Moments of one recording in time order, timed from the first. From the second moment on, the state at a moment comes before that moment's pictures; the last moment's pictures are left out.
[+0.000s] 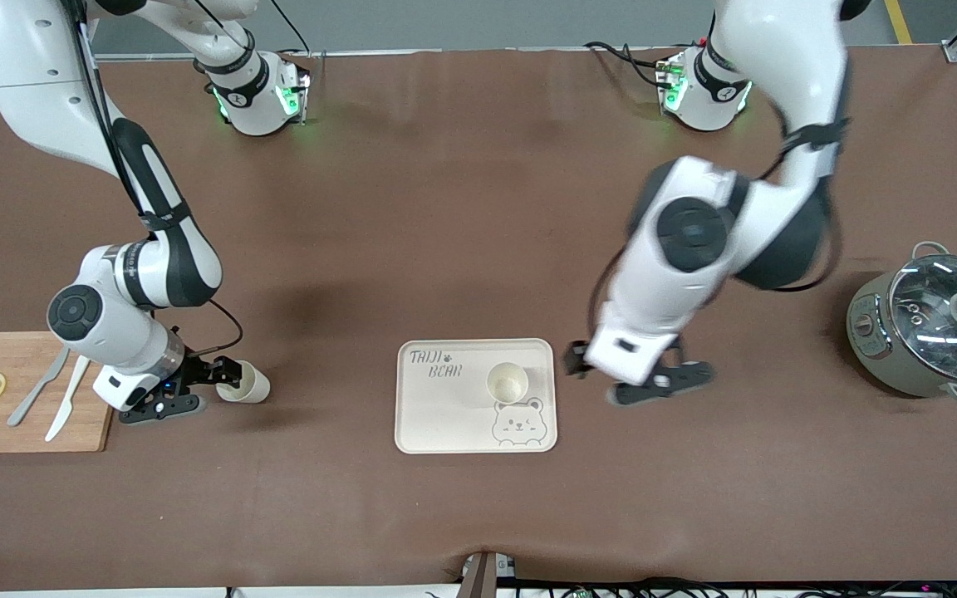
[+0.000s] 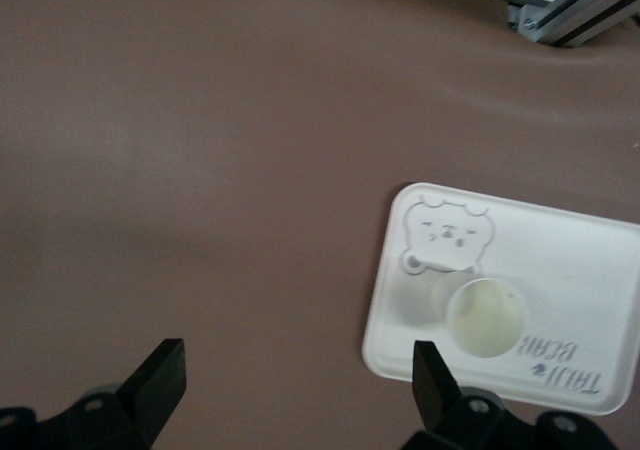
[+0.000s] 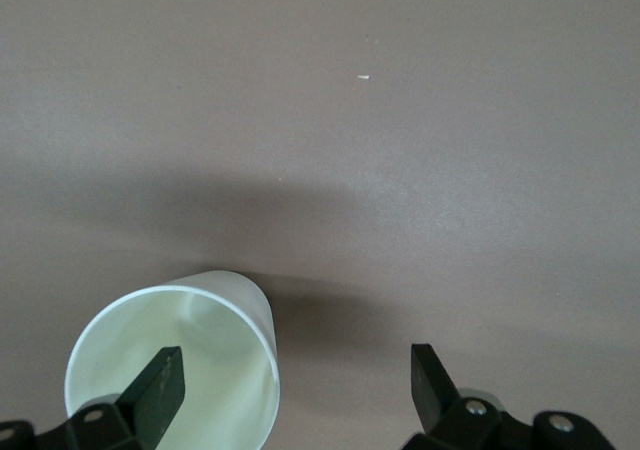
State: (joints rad) left arm -0.44 0.57 0.05 -1.18 0.01 1.83 -0.53; right arm -0.05 0.58 0.09 -1.80 -0.06 2.47 -0.13
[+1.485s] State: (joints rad) left arm -0.05 0.18 0.00 -1.26 -0.03 1.37 0.02; right arm -0.05 0.61 0.09 -1.79 -0.06 2.50 -0.13
